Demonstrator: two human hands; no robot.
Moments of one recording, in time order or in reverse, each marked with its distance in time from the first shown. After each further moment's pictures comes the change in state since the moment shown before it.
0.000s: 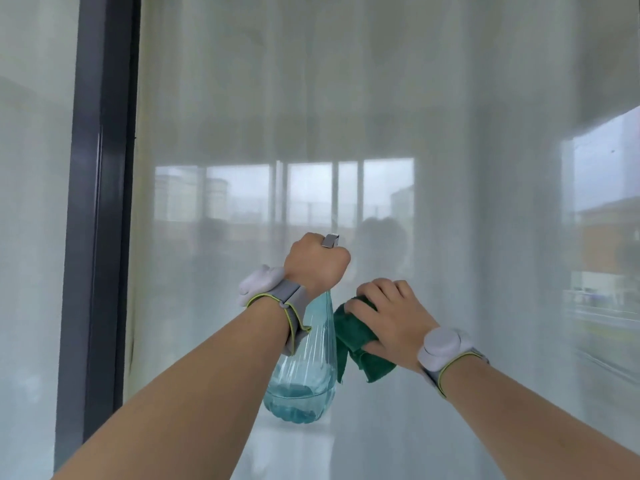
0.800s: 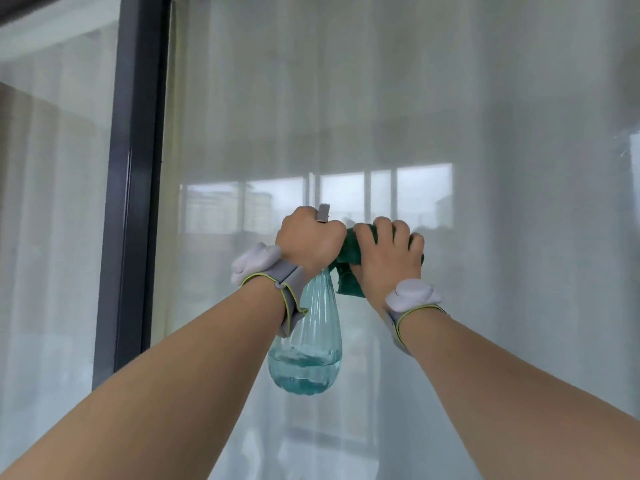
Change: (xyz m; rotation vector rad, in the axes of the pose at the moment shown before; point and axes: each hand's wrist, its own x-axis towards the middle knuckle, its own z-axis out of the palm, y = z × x) left_hand -0.003 0.058 -0.003 0.104 0.315 0.090; right_hand 0.077 0.033 -0.013 -0.048 0.314 0.521
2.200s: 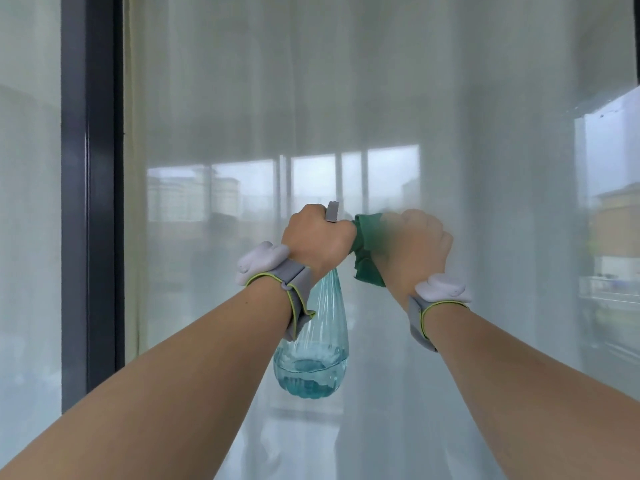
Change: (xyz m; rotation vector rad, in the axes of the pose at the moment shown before) left_hand -0.032 -0.017 0.019 -0.045 -0.157 0.050; right_hand -0.047 0.036 -0.010 0.012 0.054 0.181
